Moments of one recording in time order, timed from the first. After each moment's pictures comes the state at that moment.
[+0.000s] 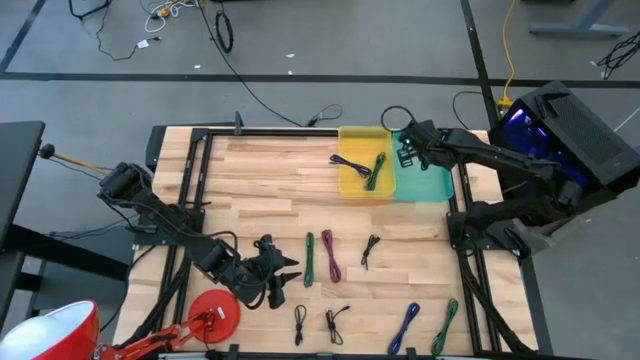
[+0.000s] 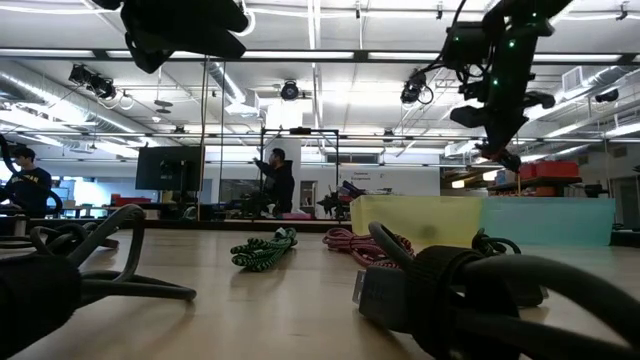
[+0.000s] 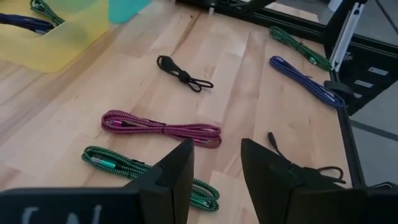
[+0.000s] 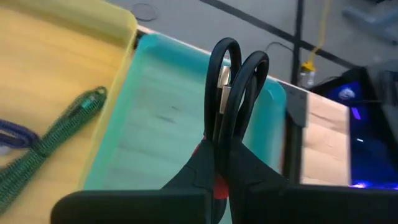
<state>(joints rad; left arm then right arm) -0.65 1.51 0.91 -0.05 -0.71 -0.69 -0.60 1.24 0.98 -0.96 0.57 0.54</state>
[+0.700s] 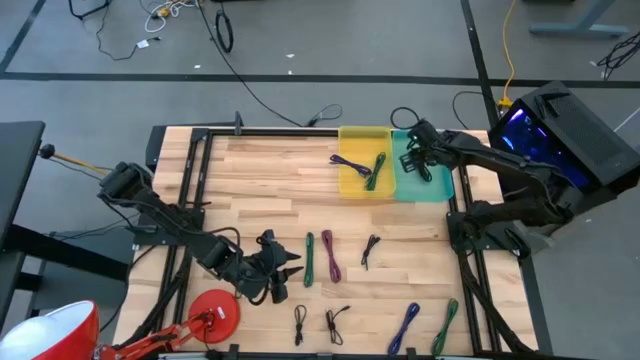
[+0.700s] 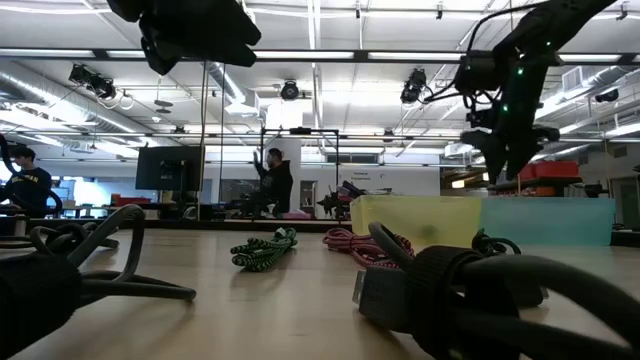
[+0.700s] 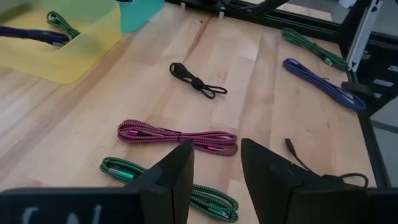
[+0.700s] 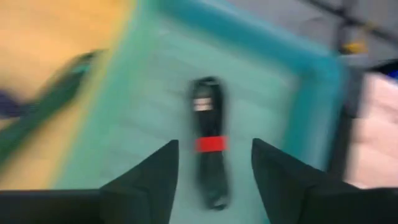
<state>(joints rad) -0.61 1.51 0.91 -0.05 -0.71 -0.63 -0.73 1.20 0.81 -0.77 0.32 0.38</state>
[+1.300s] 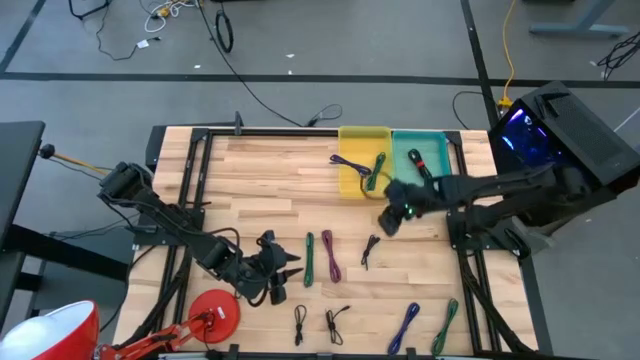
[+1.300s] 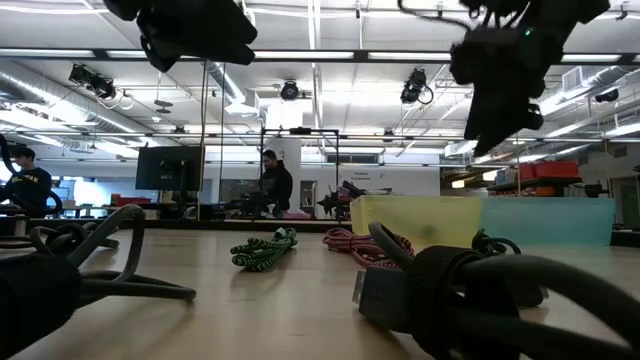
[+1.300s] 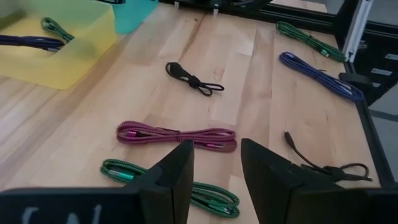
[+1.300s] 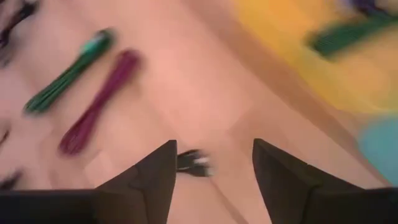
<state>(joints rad) -0.62 1.51 0.91 -0.05 -0.70 -0.59 0.05 1.17 0.81 -0.64 0.11 0.70</state>
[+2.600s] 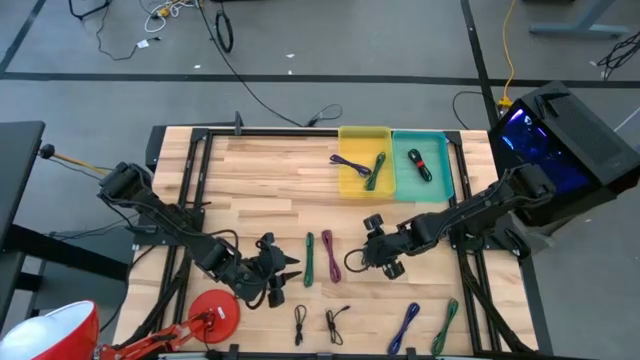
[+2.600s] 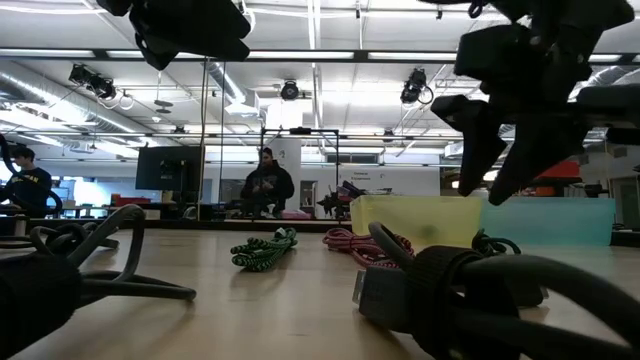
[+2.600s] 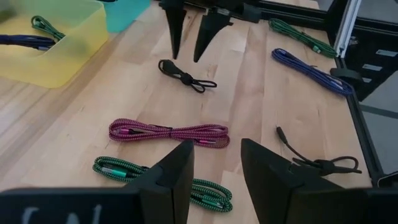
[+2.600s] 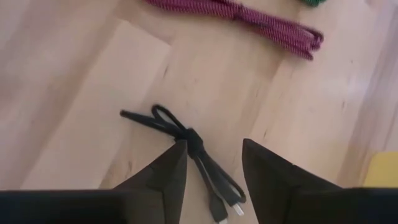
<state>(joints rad) -0.63 1.51 0.91 -0.05 -0.70 -0.59 0.34 1.52 0.84 -0.44 0.21 -0.22</state>
